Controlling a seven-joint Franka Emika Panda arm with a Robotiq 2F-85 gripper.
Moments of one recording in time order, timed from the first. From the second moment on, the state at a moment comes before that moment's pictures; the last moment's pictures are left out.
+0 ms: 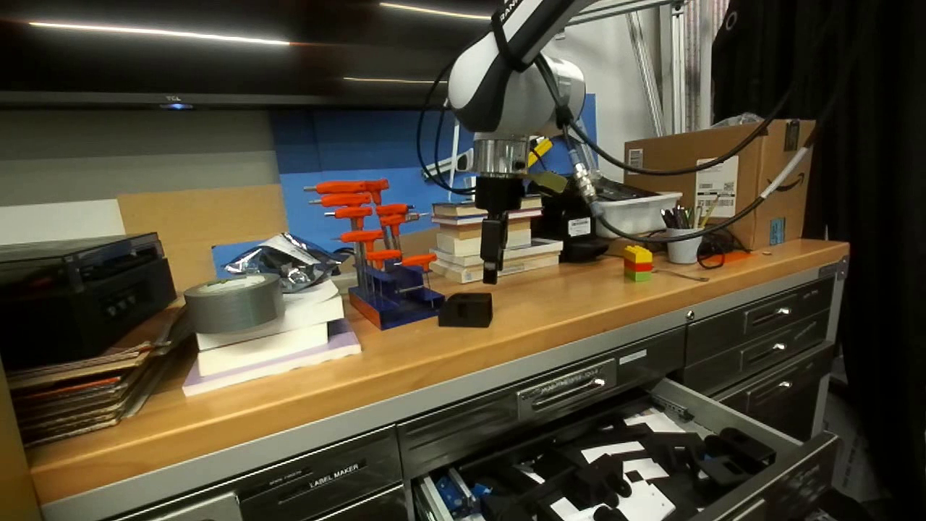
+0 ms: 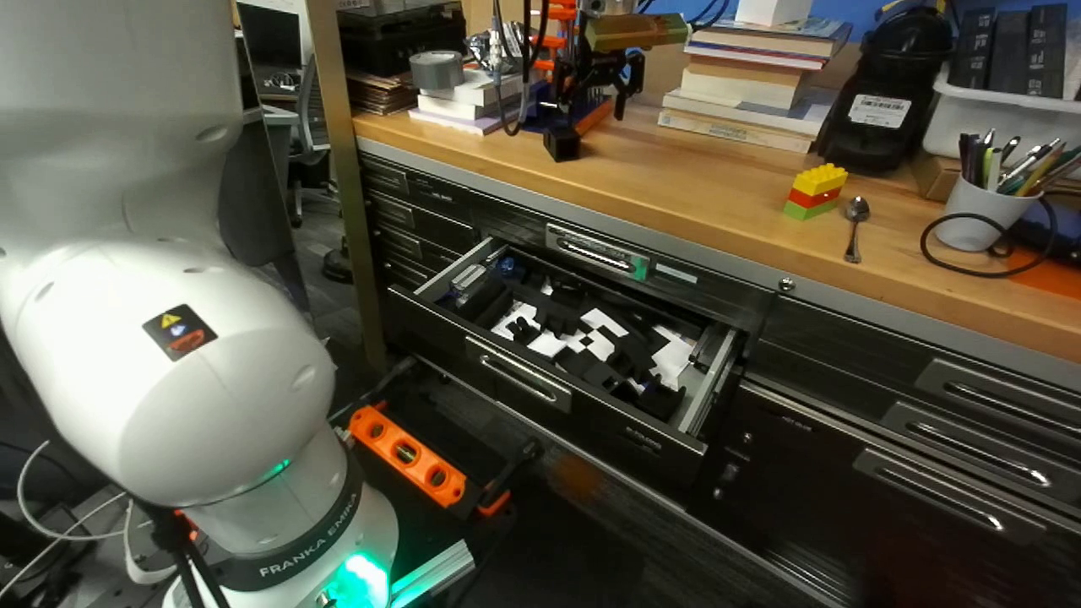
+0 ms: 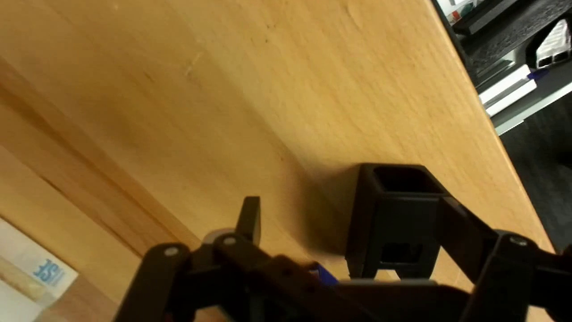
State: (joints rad) arm 0.02 0.31 0.13 -1.75 0.03 2.14 -0.87
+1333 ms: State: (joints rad) arm 0.03 0.42 0.17 -1.63 0.12 2.01 -0.75
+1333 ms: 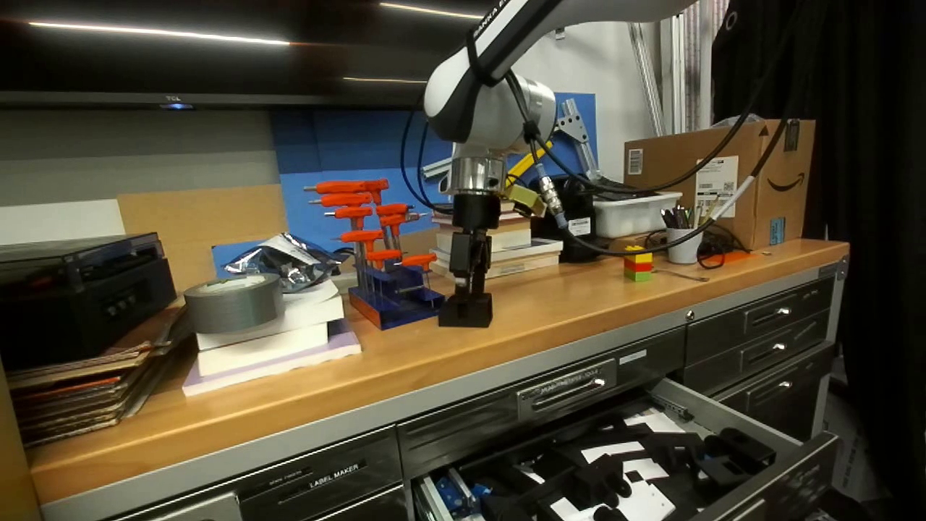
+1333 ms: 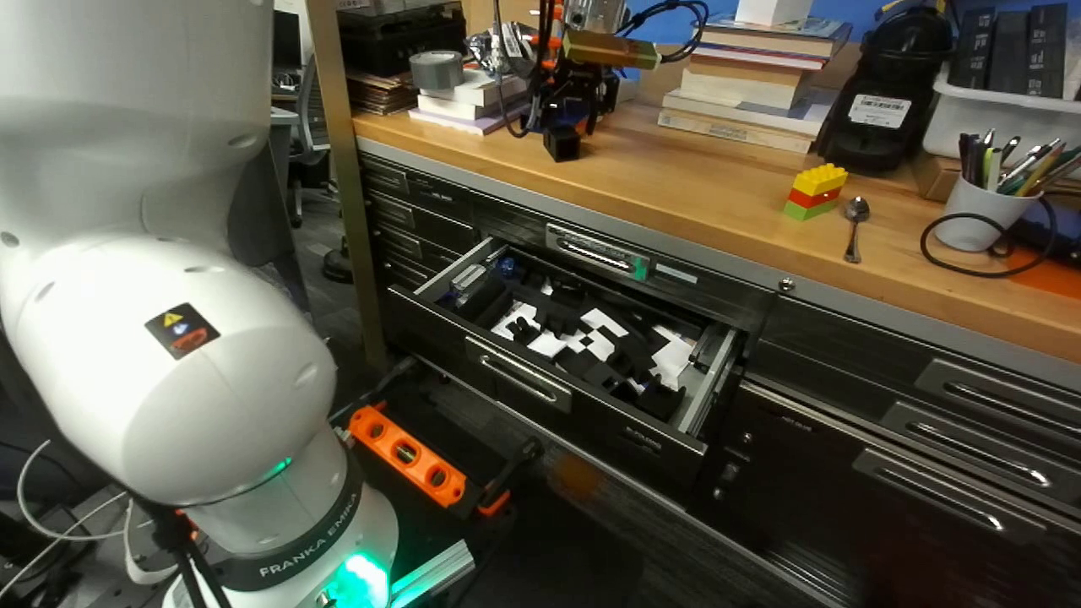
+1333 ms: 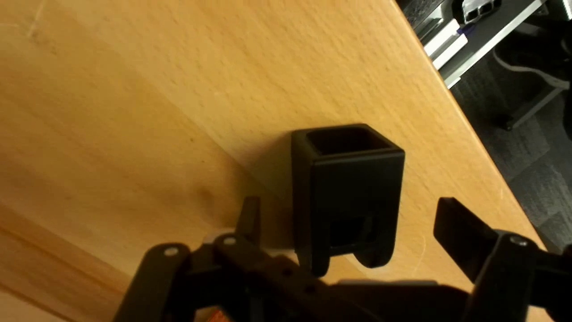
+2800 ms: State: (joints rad) arm 0.06 0.37 0.15 -1.73 0.01 2.07 -0.49
